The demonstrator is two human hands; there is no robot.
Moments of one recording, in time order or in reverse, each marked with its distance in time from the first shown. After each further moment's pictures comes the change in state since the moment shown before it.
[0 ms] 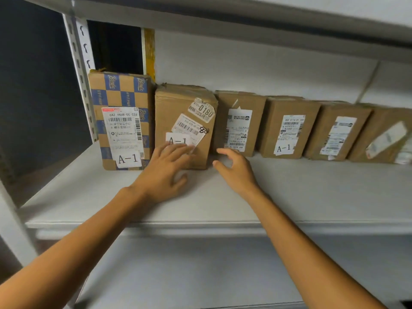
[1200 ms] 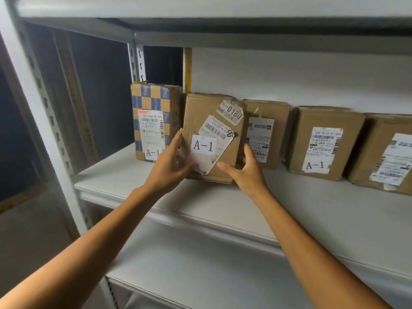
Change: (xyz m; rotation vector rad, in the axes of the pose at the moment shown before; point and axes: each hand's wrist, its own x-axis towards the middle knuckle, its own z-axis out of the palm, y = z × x) left_hand 0.007 0.063 -0.011 -0.543 0.310 -0.682; right_hand 0.016 0.016 -0.025 0.498 -0.246 -0.114
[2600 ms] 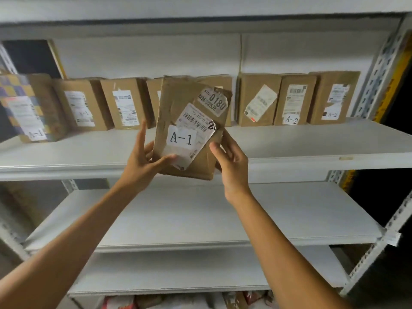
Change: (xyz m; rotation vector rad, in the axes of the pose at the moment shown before) left_hand -0.178 0.242 0.219 -0.542 -0.226 0.035; right_hand -0.284 -0.037 -0.297 0.459 0.378 0.009
